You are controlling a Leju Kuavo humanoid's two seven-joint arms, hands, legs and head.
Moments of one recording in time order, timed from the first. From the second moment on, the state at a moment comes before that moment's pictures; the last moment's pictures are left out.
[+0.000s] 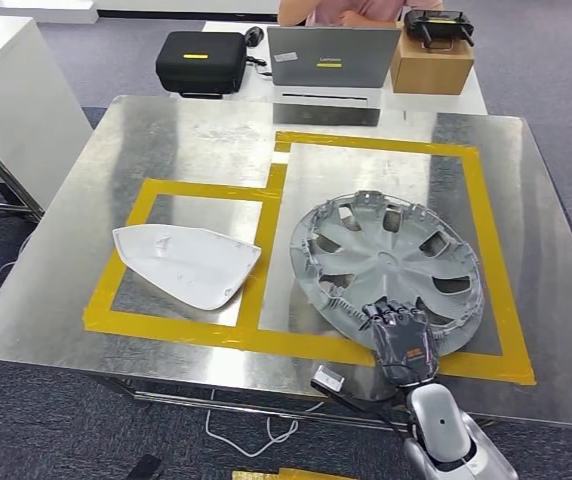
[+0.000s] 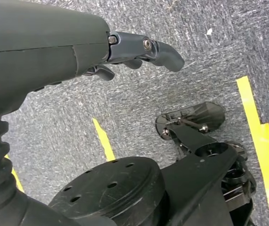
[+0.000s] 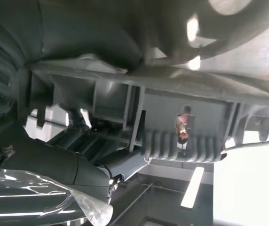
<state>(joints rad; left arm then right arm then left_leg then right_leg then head) -0.03 -0.01 0.10 -0.28 -0.33 0.02 -0.23 -0.10 -0.15 0.60 -1.40 1.46 -0.47 0.16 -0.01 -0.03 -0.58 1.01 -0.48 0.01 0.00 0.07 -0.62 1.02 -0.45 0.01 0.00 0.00</state>
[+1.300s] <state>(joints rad) -0.04 -0.01 0.11 -0.27 -0.36 0.04 -0.23 -0.10 -0.15 0.59 -1.52 1.55 -0.67 0.14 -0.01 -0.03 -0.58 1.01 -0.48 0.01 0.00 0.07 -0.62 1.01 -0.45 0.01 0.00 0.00</state>
